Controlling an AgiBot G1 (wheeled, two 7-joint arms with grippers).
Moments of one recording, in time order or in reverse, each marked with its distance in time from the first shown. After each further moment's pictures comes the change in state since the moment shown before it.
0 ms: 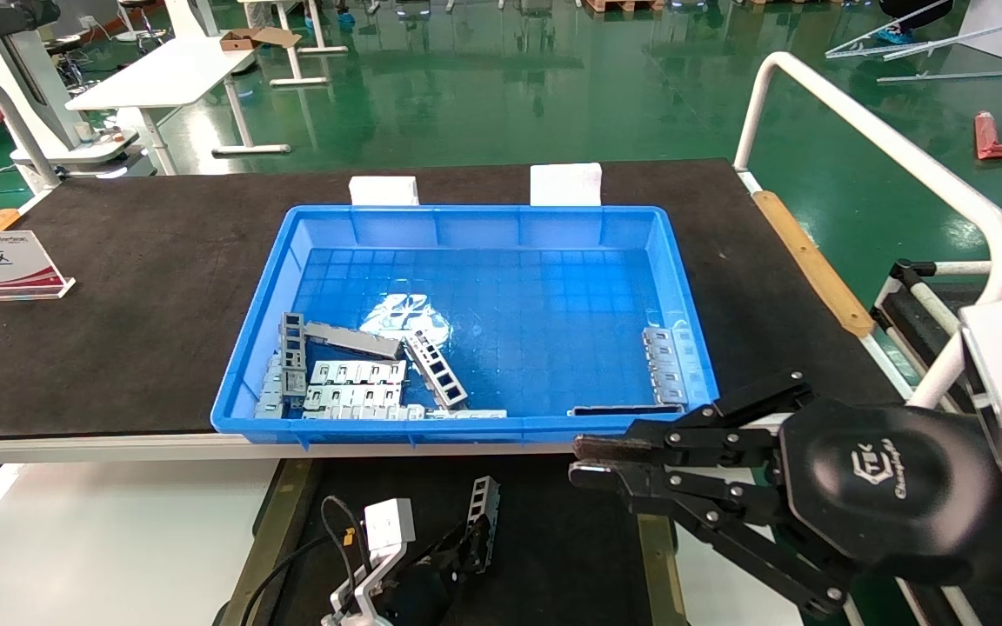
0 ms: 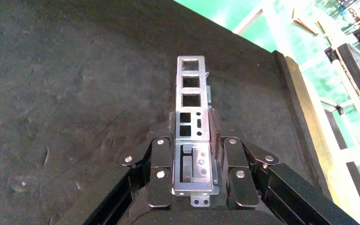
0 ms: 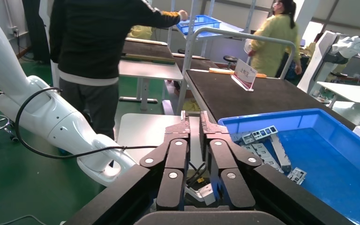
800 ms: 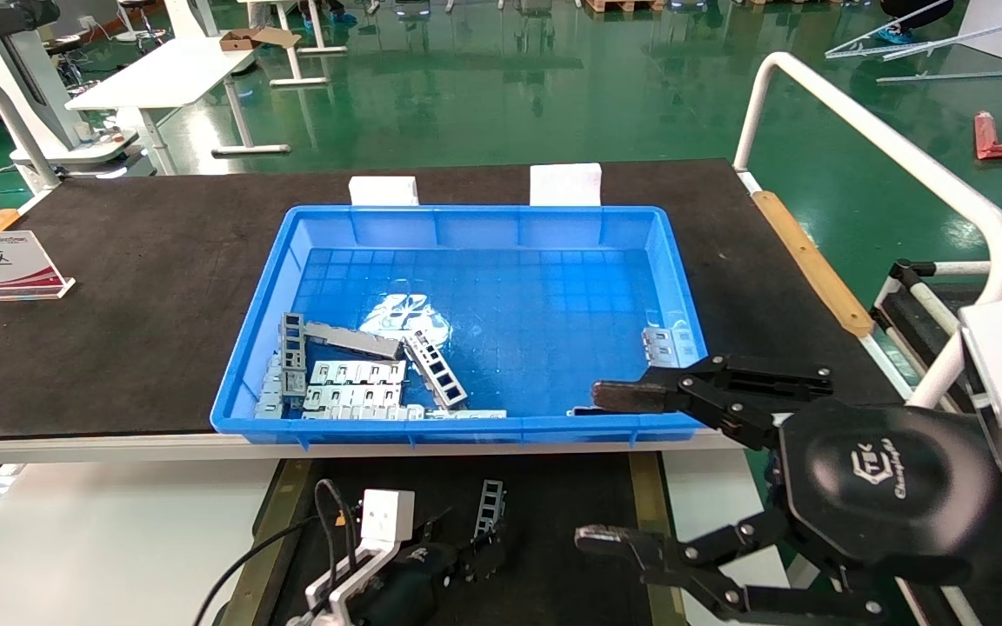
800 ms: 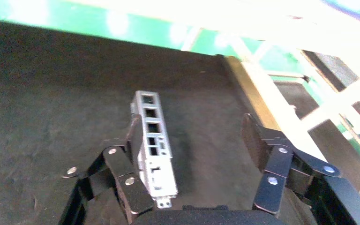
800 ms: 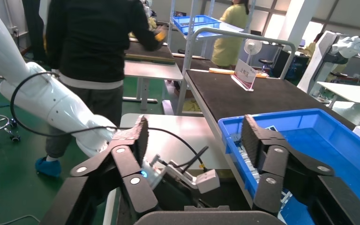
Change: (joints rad) left arm 0.045 -0.191 0.012 -0.197 0.079 0.186 0.068; right arm 0.000 0.000 -0.001 0.000 0.000 0.000 0.000
